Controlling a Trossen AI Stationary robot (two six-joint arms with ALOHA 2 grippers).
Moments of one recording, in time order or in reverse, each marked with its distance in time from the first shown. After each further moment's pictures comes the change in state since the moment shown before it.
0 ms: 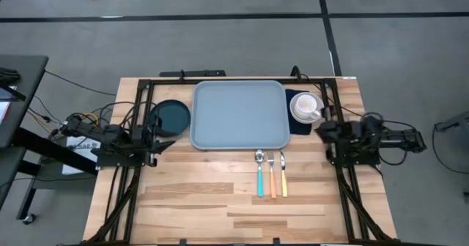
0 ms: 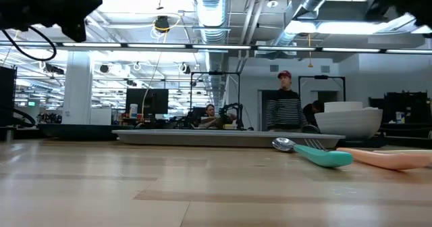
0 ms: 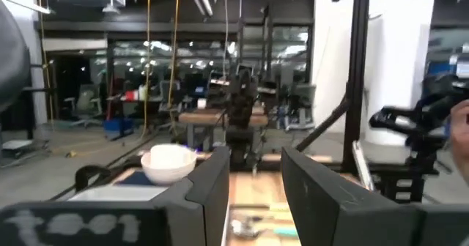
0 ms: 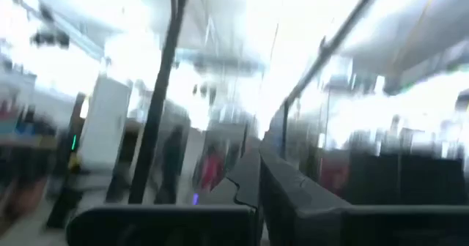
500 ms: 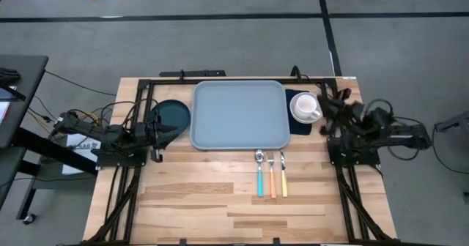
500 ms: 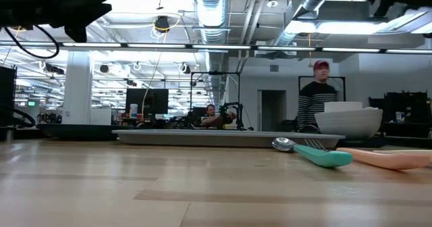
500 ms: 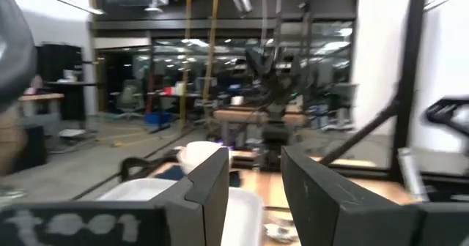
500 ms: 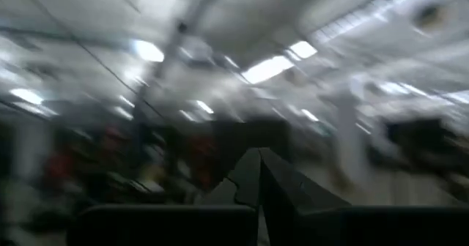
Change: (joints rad) left arm 0.003 0.164 0.028 0.124 -0.166 0.034; right arm -0.001 0.170 0.271 -0.252 0.638 -0.109
